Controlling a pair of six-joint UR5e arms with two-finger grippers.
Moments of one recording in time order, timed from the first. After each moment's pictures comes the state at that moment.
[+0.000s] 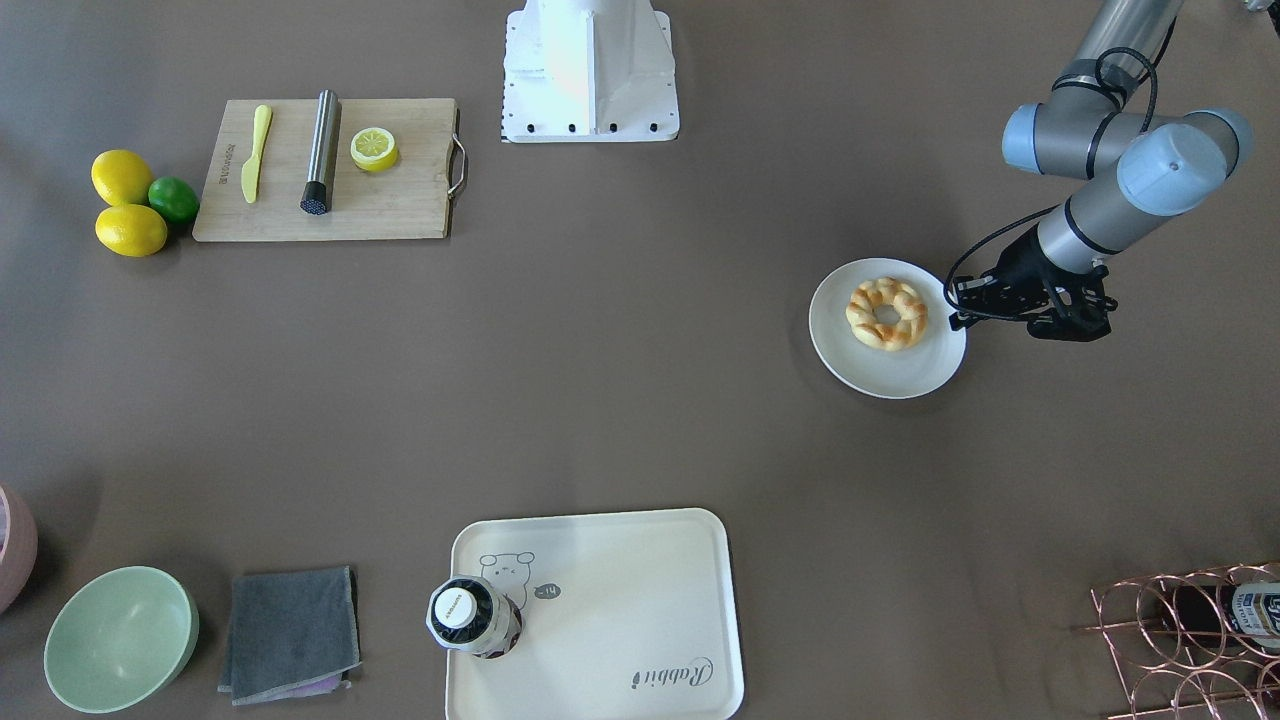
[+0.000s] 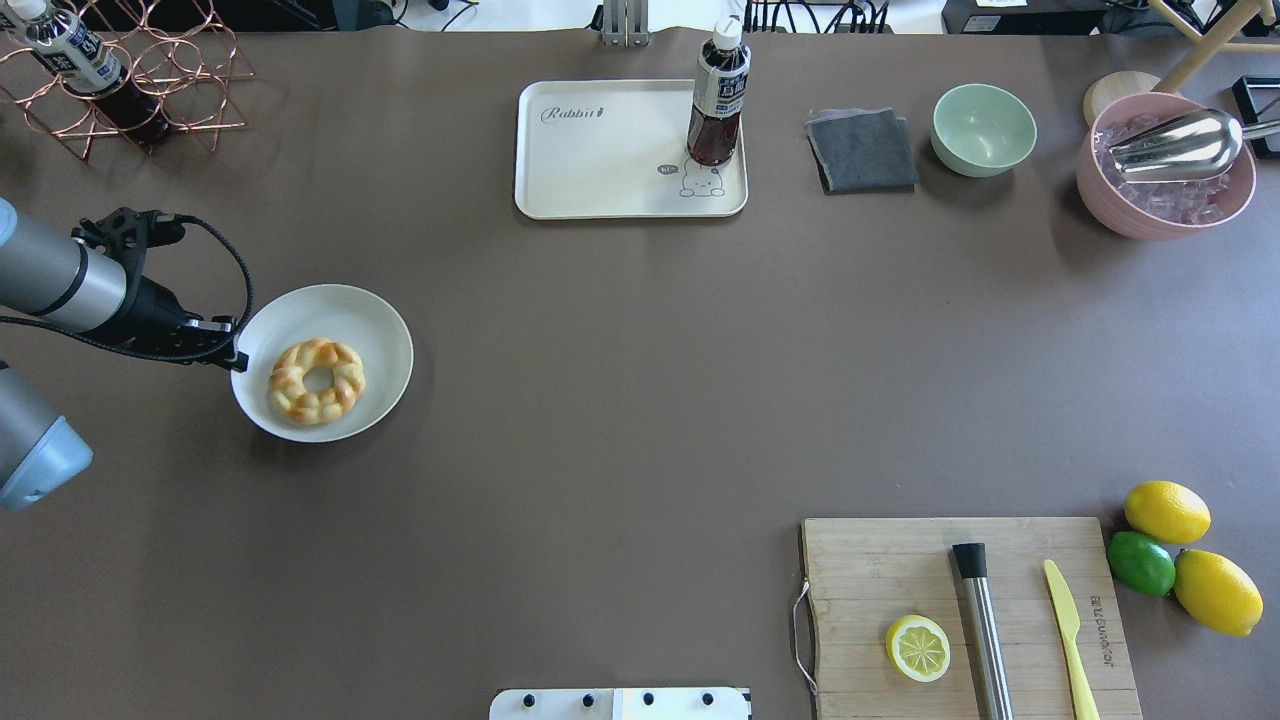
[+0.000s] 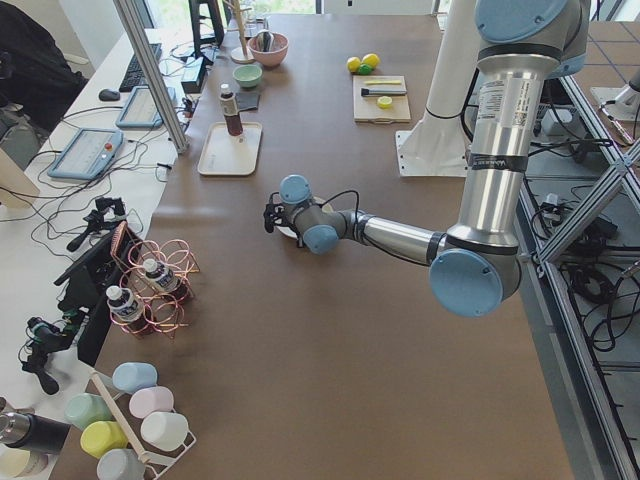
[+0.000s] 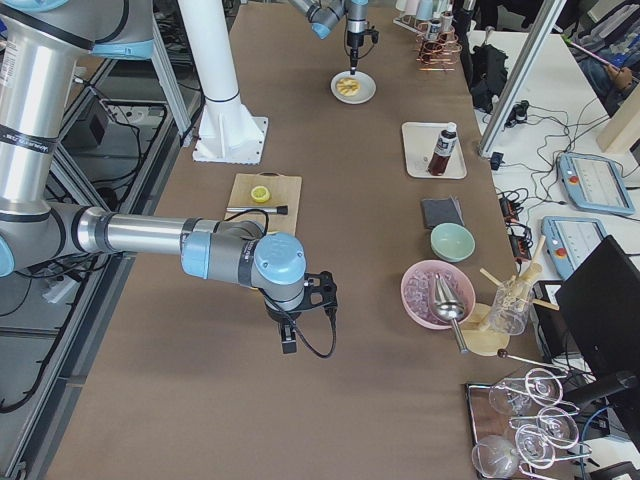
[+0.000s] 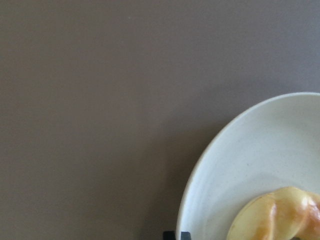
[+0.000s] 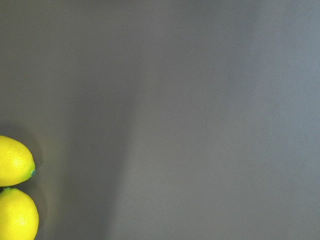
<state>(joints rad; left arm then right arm) -0.88 -1.69 -1.58 -2.26 -2.27 -1.05 1.64 -1.93 1.91 -1.66 2.35 -0.33</state>
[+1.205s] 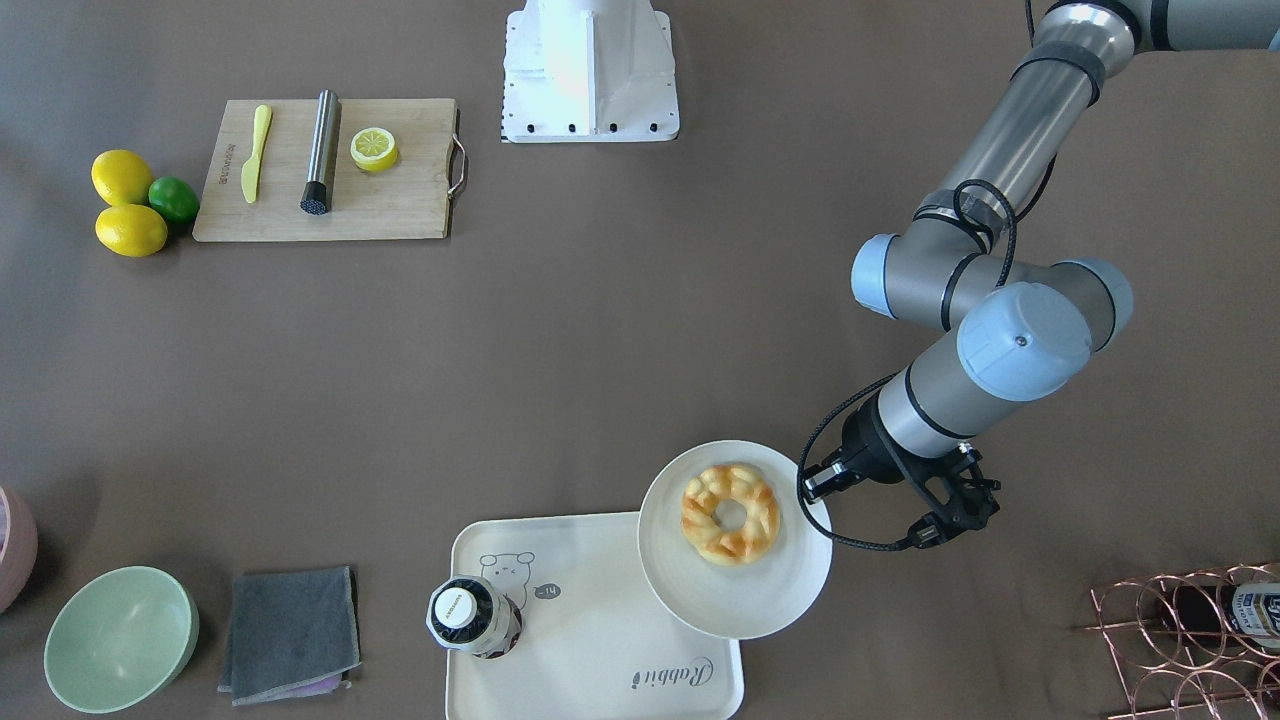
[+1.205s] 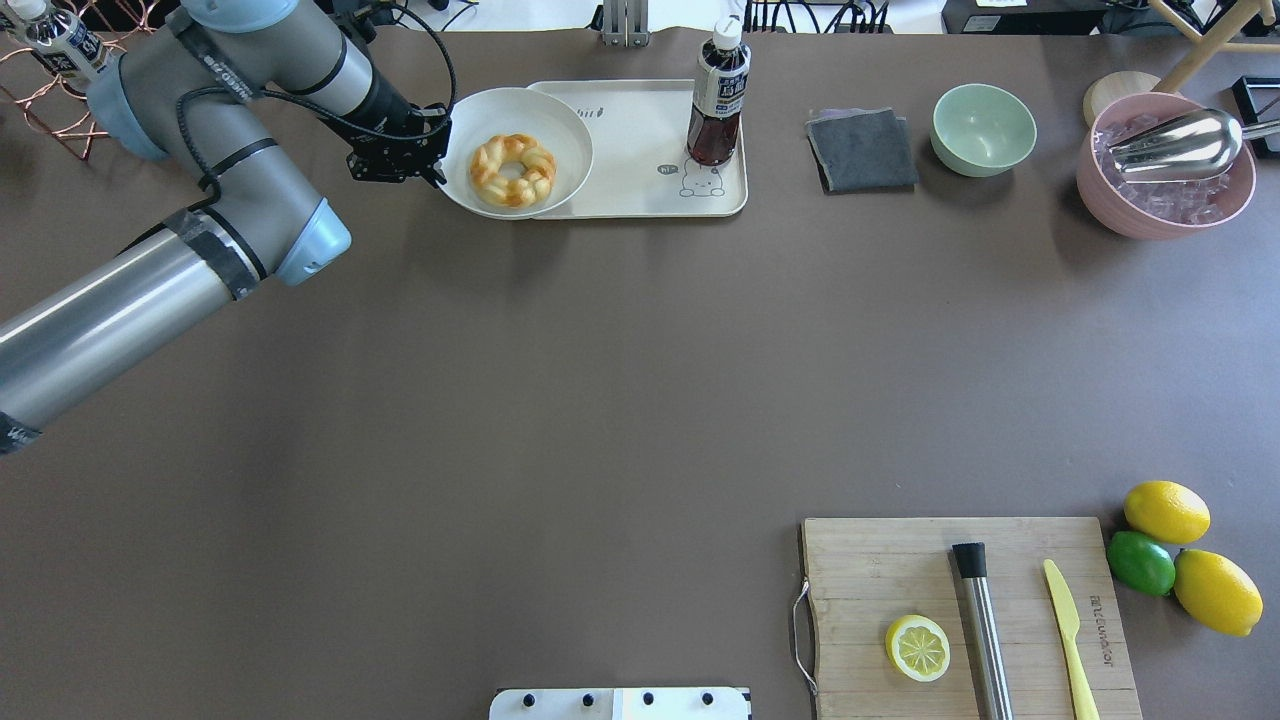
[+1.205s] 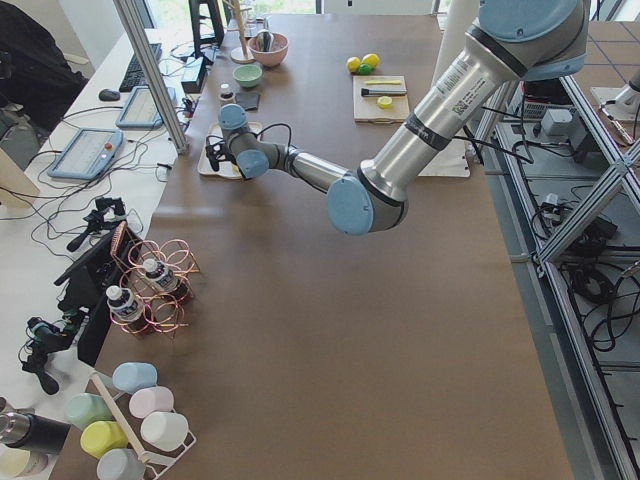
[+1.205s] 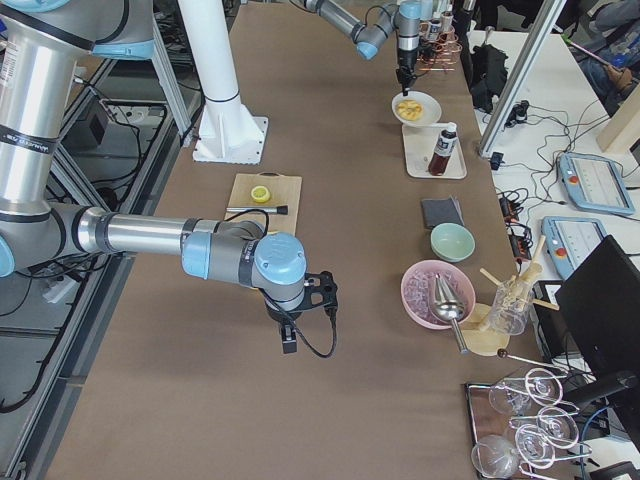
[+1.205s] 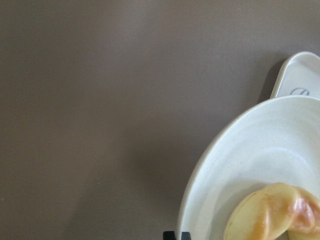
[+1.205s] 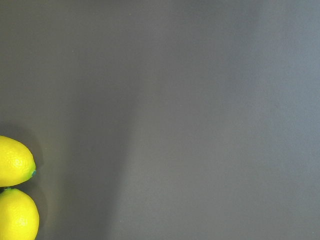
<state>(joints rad) -0.93 -2.34 -1.11 -2.16 -2.23 -1.45 1.64 -1.93 1.91 -1.66 2.35 -0.33</state>
